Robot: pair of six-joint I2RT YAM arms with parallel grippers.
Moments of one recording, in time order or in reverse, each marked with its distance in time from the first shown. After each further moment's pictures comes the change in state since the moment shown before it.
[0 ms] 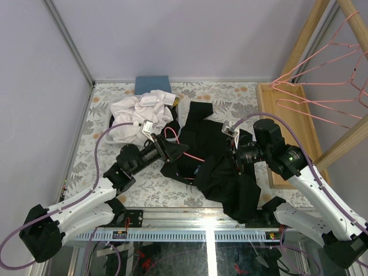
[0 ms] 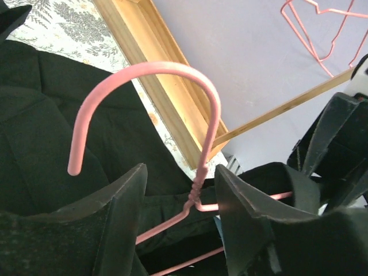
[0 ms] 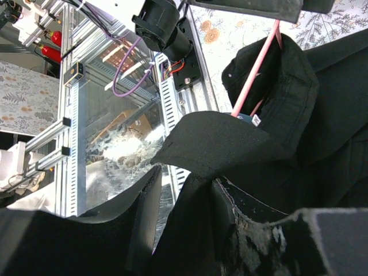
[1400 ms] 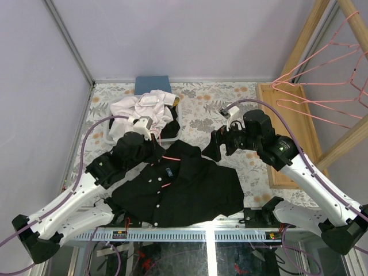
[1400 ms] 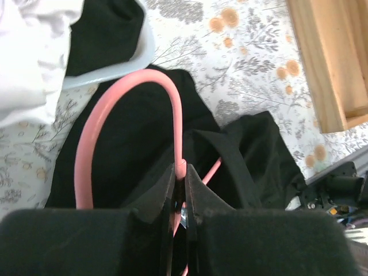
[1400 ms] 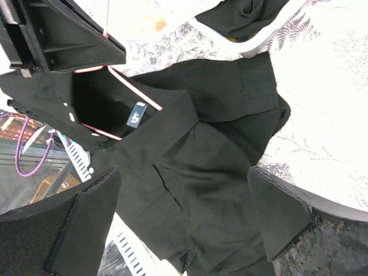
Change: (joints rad) left arm -0.027 -0.009 0.454 -0.988 -0.265 0.281; right arm 0.072 0.148 0.124 0.077 0.535 0.092
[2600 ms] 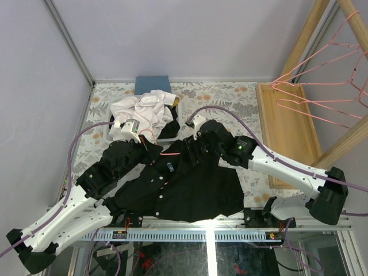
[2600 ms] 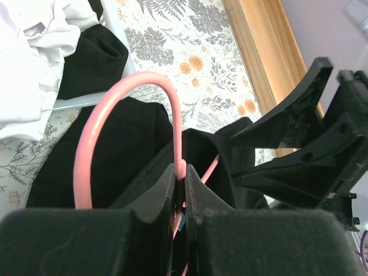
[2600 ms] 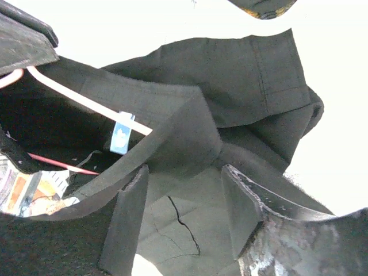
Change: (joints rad) left arm 0.000 -0.191 -0.154 0.148 -0.029 -0.090; right arm 0.298 0.288 0.018 0.116 0.320 0.131
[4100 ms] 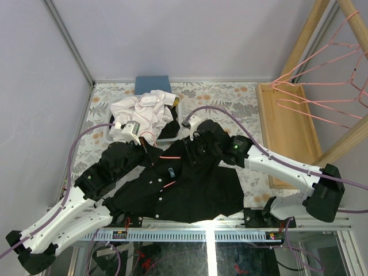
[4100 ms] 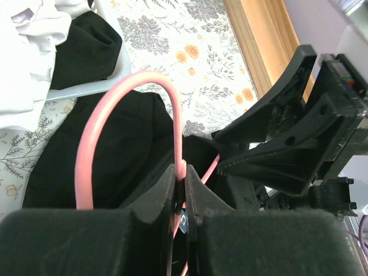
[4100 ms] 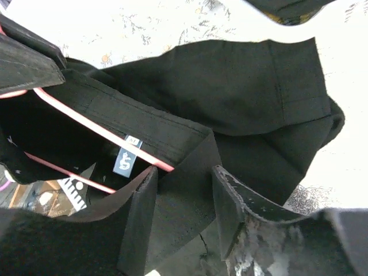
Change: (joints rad) left arm 0.000 -0.021 0.000 -0.039 0.036 0.008; right arm 0.002 0.017 -0.002 0.048 -0.036 -0.006
